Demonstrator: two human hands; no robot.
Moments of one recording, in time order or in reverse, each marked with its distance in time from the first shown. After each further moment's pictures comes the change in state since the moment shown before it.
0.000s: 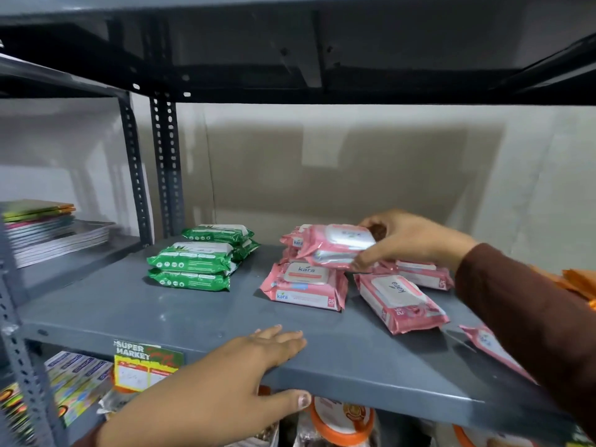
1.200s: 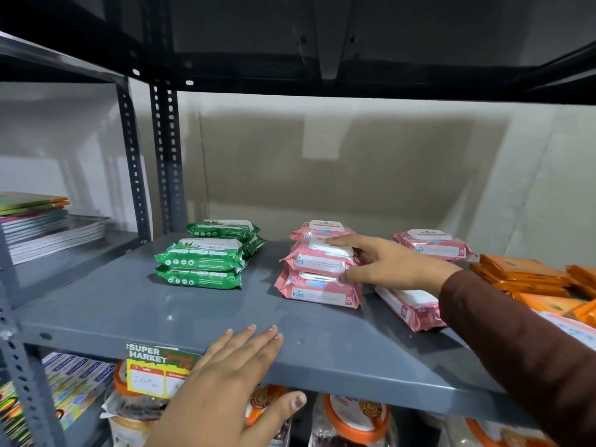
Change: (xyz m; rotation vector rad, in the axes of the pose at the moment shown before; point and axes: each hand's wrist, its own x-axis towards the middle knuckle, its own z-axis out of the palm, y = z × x) left_hand -0.027 -0.047 0.026 0.224 0.310 -0.046; right_hand 0.012 -0.008 0.059 -0.101 -0.071 0.012
